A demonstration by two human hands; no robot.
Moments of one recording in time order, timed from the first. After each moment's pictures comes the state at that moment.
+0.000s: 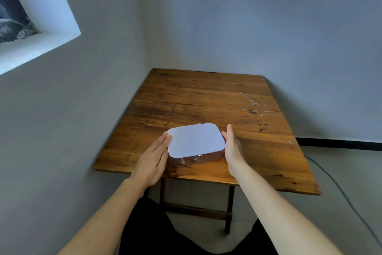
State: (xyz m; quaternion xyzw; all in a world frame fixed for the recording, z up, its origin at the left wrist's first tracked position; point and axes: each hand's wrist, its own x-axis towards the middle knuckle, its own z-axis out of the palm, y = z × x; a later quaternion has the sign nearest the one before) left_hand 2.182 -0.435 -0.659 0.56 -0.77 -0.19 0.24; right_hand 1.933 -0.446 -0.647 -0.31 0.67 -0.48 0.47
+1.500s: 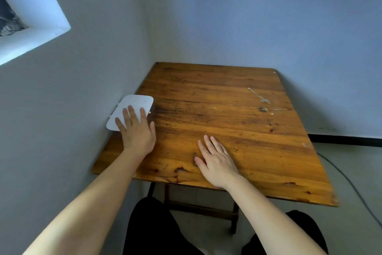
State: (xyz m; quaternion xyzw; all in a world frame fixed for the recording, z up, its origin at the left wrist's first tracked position) left_hand 2.193 -0.530 -0.639 0.76 -0.65 0.05 0.06; right_hand 1.944 -0.456 -0.701 -0.78 0.61 -0.06 0.15
